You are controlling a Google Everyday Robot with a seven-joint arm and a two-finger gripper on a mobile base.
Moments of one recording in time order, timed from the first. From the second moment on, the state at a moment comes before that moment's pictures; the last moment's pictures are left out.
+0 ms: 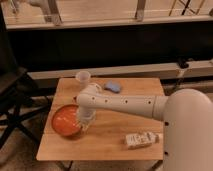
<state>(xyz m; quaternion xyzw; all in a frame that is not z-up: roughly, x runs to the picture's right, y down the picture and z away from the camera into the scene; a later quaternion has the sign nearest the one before) -0.122 0.214 0.811 -0.29 -0.29 -0.39 0.83</state>
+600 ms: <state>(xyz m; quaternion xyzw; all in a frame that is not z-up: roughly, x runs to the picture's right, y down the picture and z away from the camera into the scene) -0.112 0.209 0.813 -0.29 -0.29 -0.39 0.83</state>
